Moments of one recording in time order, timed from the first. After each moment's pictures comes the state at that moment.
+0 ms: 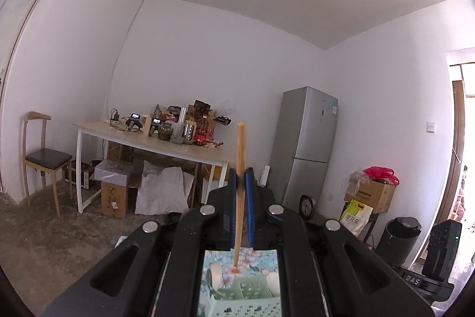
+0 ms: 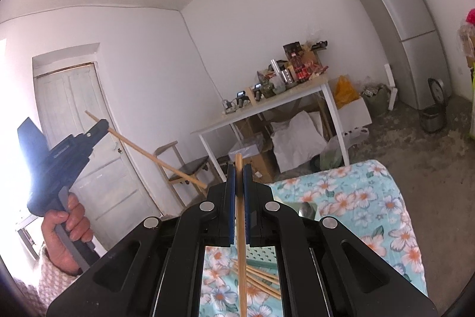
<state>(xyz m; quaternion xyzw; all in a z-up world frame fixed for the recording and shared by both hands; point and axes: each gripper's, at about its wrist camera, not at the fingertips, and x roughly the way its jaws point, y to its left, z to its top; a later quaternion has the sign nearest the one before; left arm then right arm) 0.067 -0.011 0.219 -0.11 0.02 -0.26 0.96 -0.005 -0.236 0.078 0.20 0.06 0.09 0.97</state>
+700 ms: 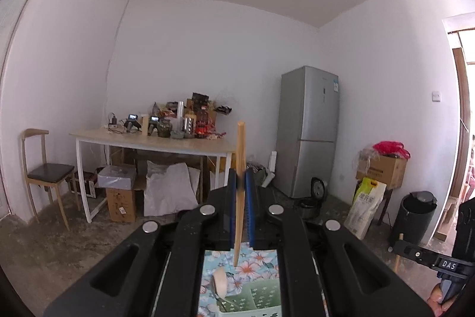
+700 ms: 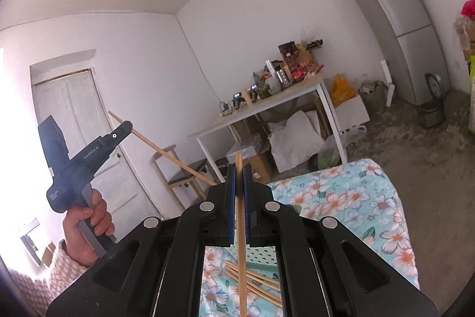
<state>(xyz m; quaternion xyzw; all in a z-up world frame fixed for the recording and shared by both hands) 0.100 -0.070 0.203 -0.04 0.04 -0.25 0.97 0.000 -0.264 0.061 0.22 0.06 0.09 0.97</state>
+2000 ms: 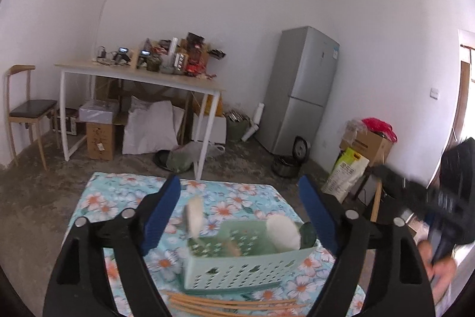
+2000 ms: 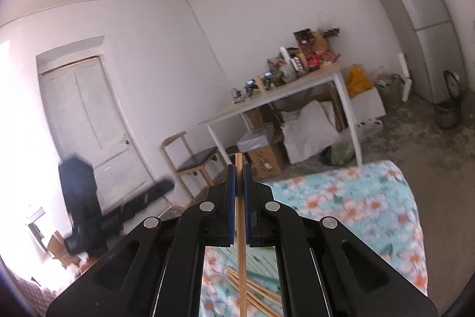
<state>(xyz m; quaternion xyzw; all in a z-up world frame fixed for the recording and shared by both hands) 0.133 -0.078 0.121 -0.08 0.17 -0.29 0.94 0.049 -0.259 0.088 0.19 0.08 0.14 0.97</state>
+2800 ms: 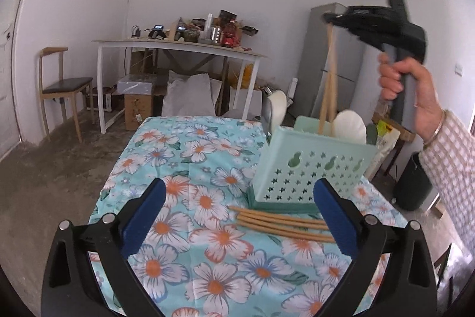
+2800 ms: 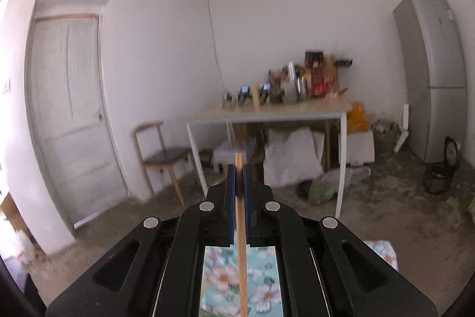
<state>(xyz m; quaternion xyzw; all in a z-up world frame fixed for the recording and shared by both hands) 0.089 -0.009 0.008 -0.04 0.22 -0.22 0.95 0.184 -0.215 0.114 0.06 0.11 0.09 0.99</state>
